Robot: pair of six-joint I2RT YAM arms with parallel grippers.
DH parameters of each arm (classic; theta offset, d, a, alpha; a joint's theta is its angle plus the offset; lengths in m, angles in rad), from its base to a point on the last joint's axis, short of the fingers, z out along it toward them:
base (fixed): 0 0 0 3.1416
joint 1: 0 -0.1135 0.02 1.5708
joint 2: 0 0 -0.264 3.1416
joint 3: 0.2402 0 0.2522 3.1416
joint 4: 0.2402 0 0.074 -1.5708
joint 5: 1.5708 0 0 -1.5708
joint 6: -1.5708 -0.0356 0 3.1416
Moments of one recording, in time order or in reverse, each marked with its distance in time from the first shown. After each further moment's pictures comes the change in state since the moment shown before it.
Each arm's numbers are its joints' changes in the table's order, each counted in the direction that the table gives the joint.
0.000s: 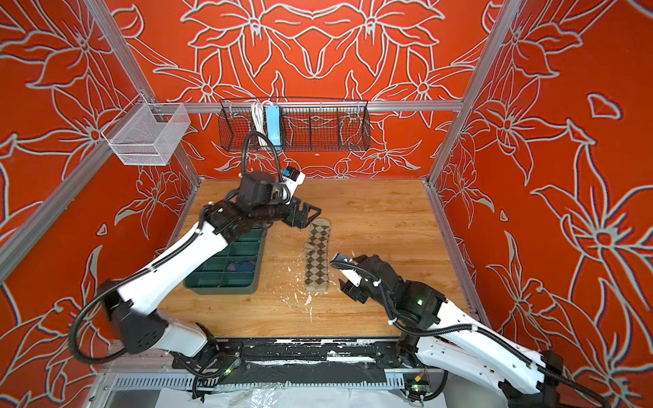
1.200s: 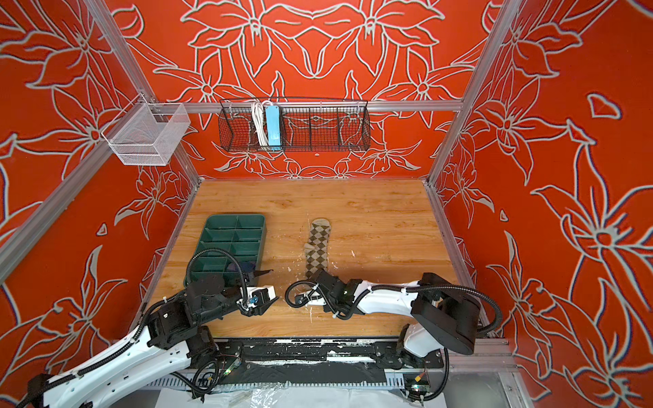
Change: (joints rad) left arm 0.214 -0.896 -0.964 -0.178 -0.137 -0.788; right arm -0.103 0.708 -0.091 -0.490 0.037 0.512
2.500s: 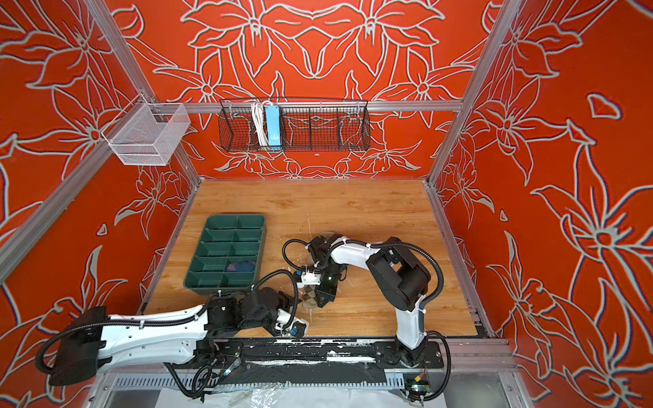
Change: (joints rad) left arm 0.294 0.548 -0.053 -0.240 -0.108 -0.180; right arm 0.288 0.406 0.526 0.803 -0.828 -0.173
